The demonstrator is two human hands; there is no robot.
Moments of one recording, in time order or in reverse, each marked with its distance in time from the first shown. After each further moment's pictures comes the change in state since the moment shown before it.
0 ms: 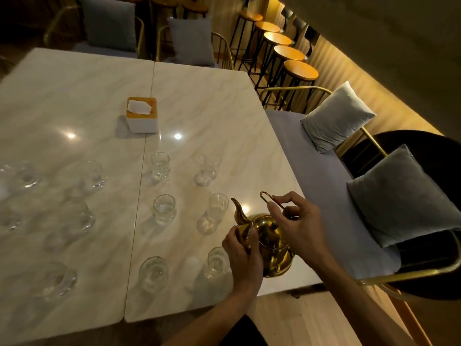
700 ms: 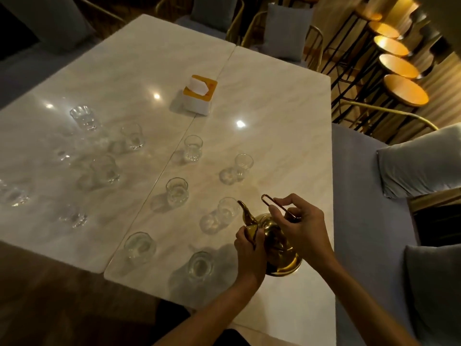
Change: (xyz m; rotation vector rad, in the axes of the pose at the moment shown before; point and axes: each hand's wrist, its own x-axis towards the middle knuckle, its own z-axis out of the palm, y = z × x) left_hand 0.083 -0.001 0.098 -0.228 0.258 -0.143; right_hand 0.131 0.047 -0.009 -0.033 -0.476 -0.115
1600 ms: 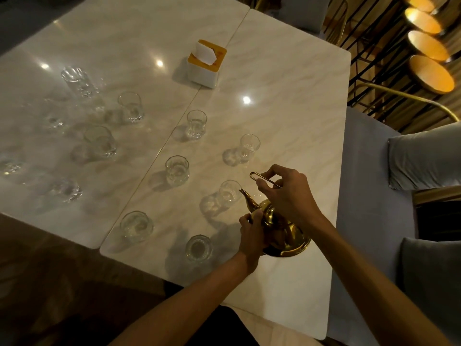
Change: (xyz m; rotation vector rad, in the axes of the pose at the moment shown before) left_hand 0.030 0.000 0.003 -0.270 -0.186 -0.398; right_hand 0.063 -0.008 0.031 -0.308 -0.173 0.024
